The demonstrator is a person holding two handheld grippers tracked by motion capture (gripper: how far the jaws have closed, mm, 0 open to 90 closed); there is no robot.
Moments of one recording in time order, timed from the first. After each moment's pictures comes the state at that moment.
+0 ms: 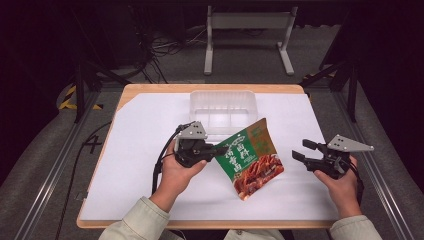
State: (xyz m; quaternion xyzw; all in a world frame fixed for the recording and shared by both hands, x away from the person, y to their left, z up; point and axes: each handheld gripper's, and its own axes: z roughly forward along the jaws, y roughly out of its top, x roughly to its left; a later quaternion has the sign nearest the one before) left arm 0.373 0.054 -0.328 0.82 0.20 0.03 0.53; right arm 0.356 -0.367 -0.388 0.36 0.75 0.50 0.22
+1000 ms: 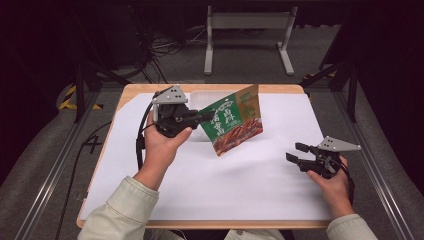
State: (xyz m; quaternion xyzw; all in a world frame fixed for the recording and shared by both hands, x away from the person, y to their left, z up) left arm 0.398 0.088 -0.252 0.79 0.23 0.09 0.56; right arm 0.367 -0.360 -0.409 0.37 0.76 0.49 0.20
